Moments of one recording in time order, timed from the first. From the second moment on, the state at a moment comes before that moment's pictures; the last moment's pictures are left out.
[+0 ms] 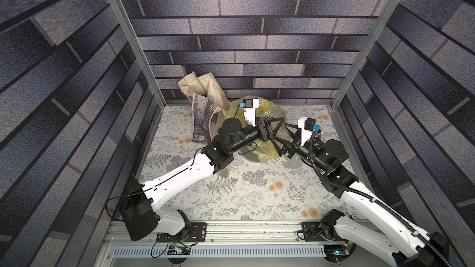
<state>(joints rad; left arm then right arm) -0.84 1.38 1.19 0.31 0.21 -0.69 0.59 0.89 0.71 0.30 -0.31 0.28</state>
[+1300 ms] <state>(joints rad) -0.75 0.71 1.10 -0.37 -0.29 -0.14 0.59 0.83 0.72 0.14 -0.29 0.24</state>
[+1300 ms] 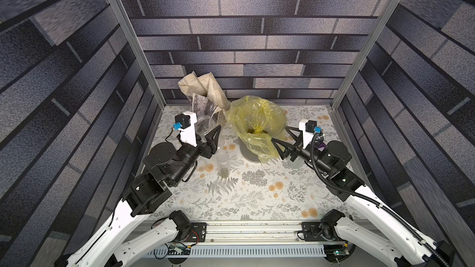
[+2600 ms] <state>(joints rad) -0.18 1.16 0.40 0.52 -0.33 -0.08 0.59 0.83 0.63 0.19 -0.29 0.24</state>
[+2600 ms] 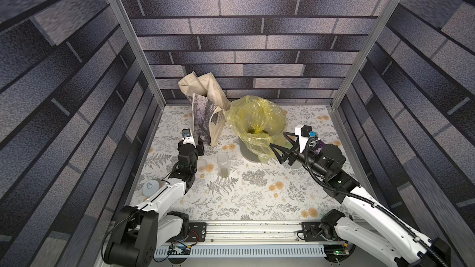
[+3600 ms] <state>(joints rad) -0.27 1.03 0.36 0.49 -0.39 -0.09 0.59 0.88 0.59 0.24 -0.28 0.24</state>
